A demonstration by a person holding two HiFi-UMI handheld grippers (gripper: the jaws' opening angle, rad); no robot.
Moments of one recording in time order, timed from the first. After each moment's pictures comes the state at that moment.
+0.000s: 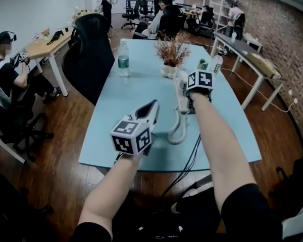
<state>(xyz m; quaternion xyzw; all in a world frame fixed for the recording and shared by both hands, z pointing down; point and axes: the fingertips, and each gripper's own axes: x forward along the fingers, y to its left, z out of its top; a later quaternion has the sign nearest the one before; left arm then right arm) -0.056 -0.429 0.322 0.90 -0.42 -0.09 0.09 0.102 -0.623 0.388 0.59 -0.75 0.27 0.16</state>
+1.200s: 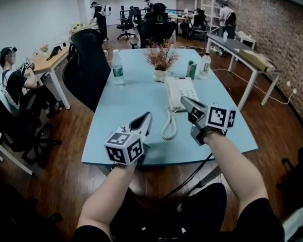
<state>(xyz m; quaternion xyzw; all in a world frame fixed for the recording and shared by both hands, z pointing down) -0.044 -0.366 0.324 0.91 -0.41 -0.06 0.09 0.084 -0.409 0.291 0.37 -0.90 0.22 -0.09</state>
